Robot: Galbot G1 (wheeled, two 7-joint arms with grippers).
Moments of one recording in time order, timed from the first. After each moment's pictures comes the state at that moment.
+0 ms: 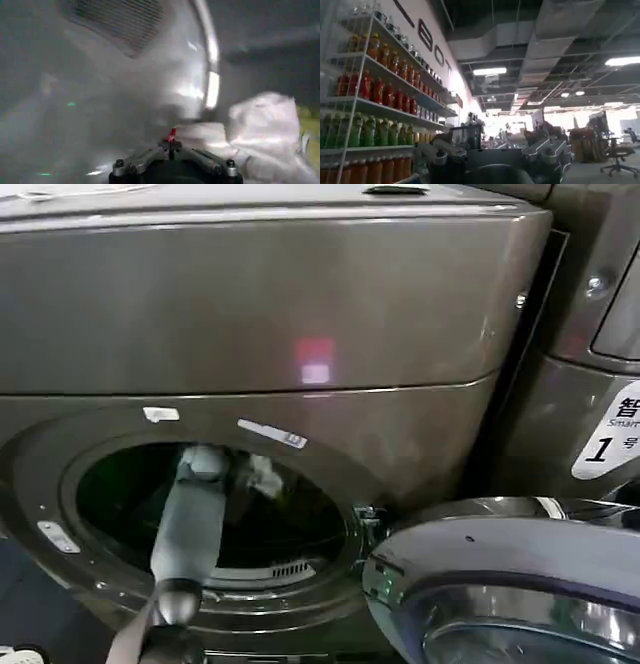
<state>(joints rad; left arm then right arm) 0.35 -1.50 -0.61 -0.97 0.60 0.05 0.56 -1.58 1.19 2.20 1.75 0.56 -0.15 0.10</state>
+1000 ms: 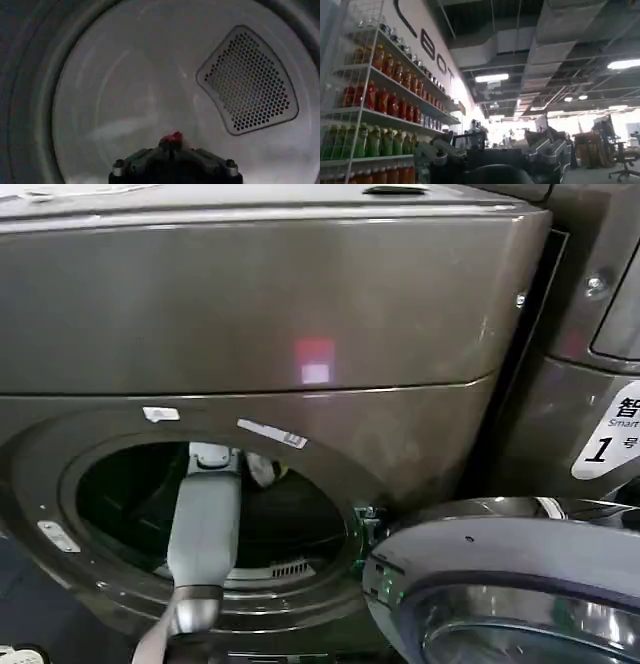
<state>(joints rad) 0.36 -1.59 -0.61 -1.17 0.17 0.26 0.08 -1.58 1.20 2.18 1.77 0.58 -0.11 0.11</state>
